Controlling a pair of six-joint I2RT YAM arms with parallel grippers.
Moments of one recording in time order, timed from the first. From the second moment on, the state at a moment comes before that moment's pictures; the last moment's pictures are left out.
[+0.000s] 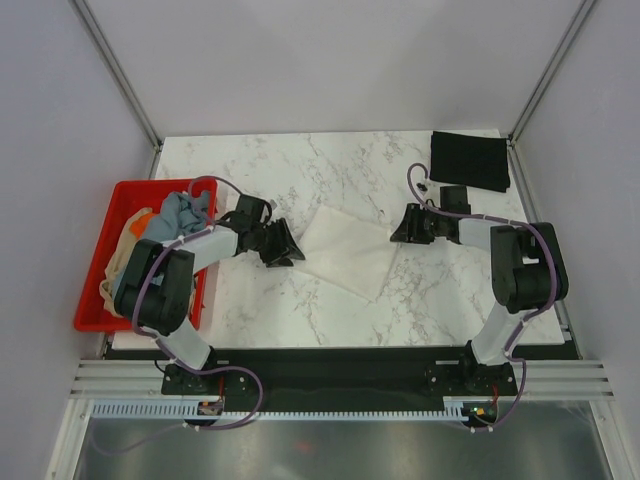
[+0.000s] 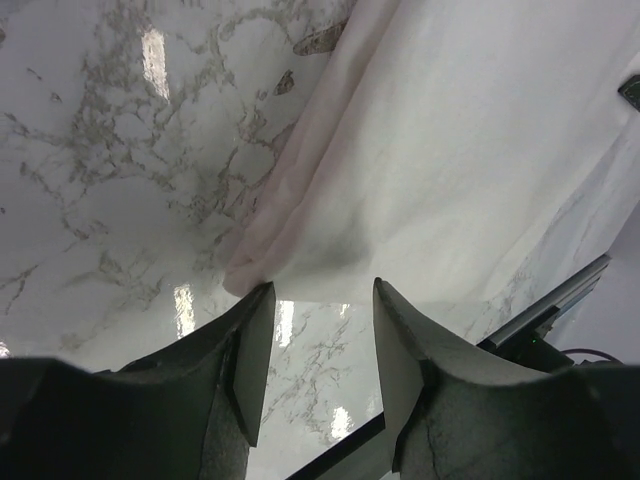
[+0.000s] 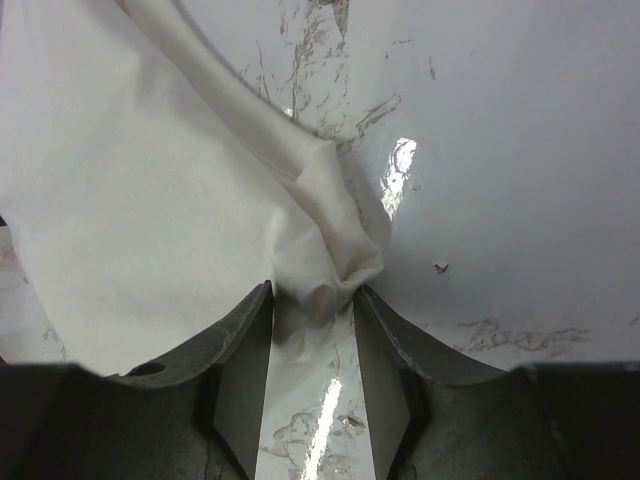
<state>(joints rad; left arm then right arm) -0.32 1.67 0.89 -0.23 0.44 -0.65 0.08 1.79 0.90 -0.01 -0.56 0.21</state>
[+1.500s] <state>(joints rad) -0.32 1.39 1.04 -0.47 0.58 -0.40 0.05 1.82 1.36 -0.30 -0.25 -0.08</state>
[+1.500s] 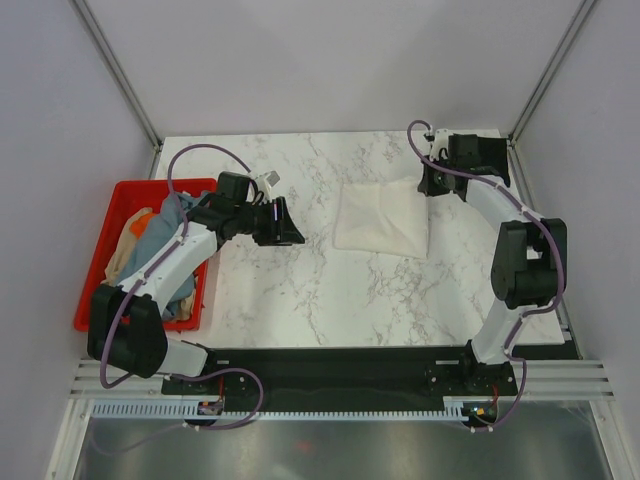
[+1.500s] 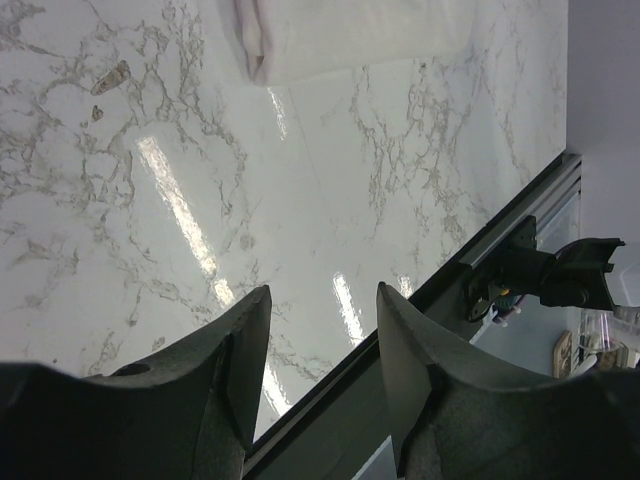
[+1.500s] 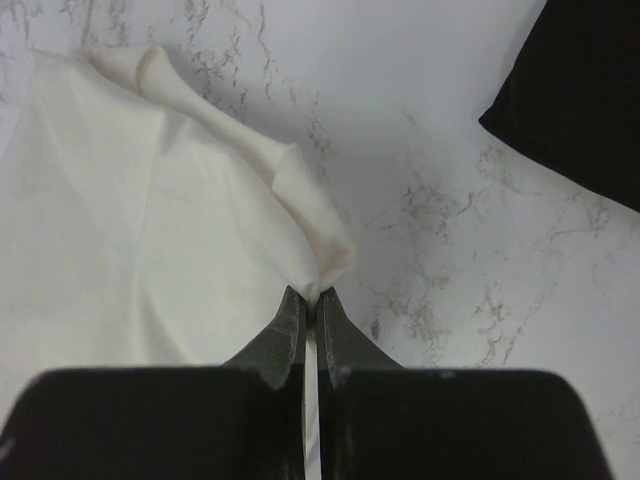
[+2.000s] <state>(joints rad) -0.32 1.39 1.04 -0.47 0.58 -0.40 0.00 1.90 1.54 -0.33 -0.05 -0.18</state>
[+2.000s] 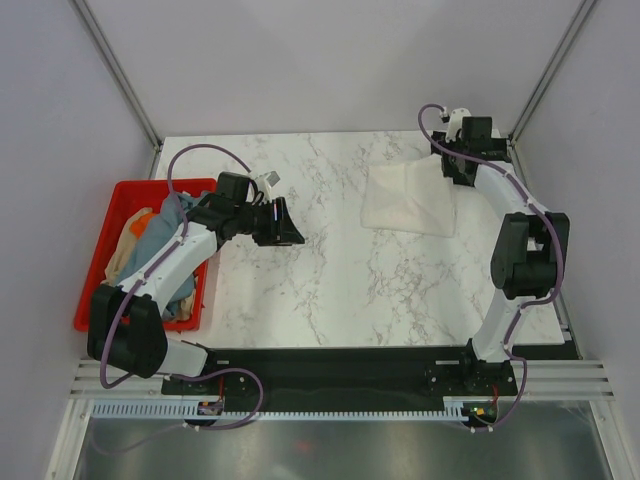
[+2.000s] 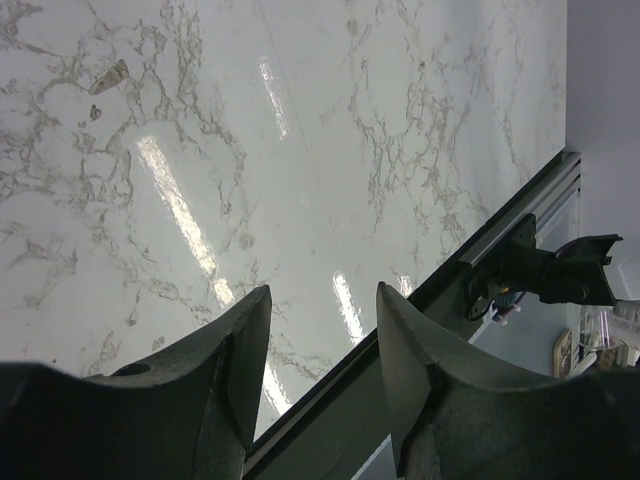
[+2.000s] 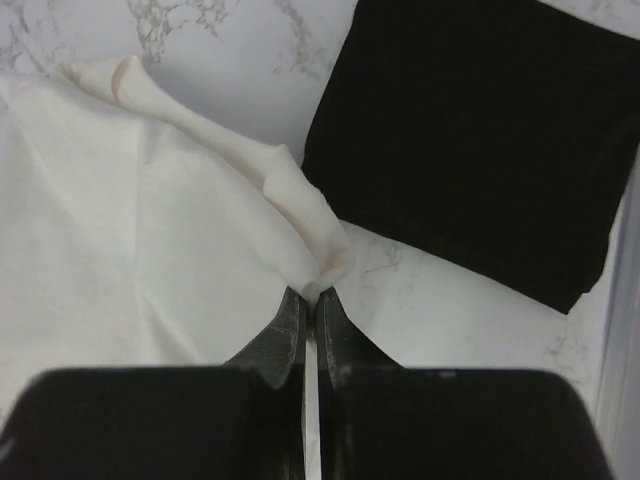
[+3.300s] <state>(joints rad) -0.32 1.41 1.03 -0.48 0.59 -0.40 -0.20 2.38 2.27 -0.39 0.03 -0.33</state>
